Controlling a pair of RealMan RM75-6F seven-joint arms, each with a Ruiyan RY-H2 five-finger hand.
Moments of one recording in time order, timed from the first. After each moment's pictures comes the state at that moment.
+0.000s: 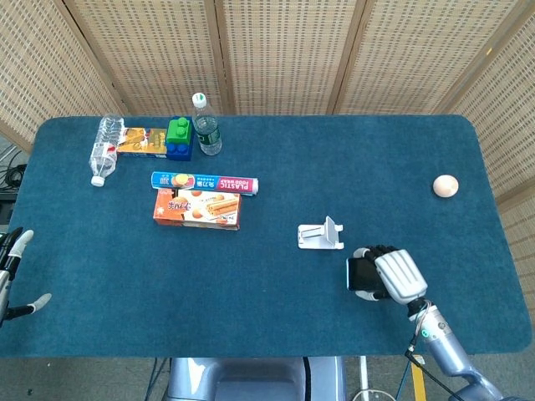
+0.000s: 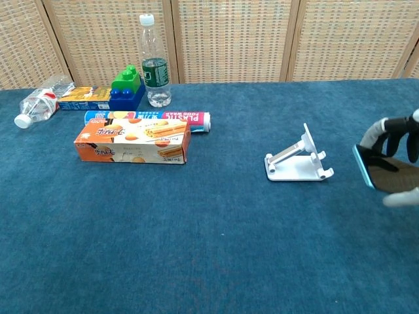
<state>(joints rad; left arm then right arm) -0.07 -1.02 -0.02 -1.69 1.48 1.46 0.00 0.40 -1.38 0.05 -1.44 -1.57 1.24 0.03</state>
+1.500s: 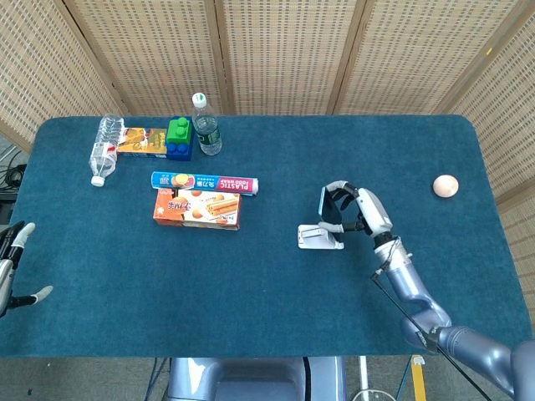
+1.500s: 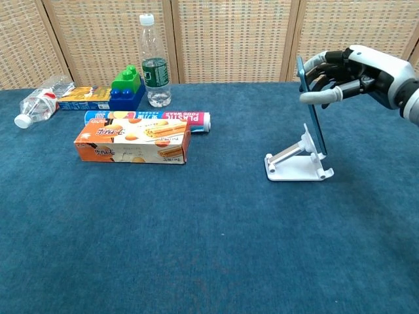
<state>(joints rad) -0.11 -1.01 -0.06 -1.71 1.37 1.37 0.03 0.66 -1.60 0.27 -1.11 -1.41 1.03 0.76</state>
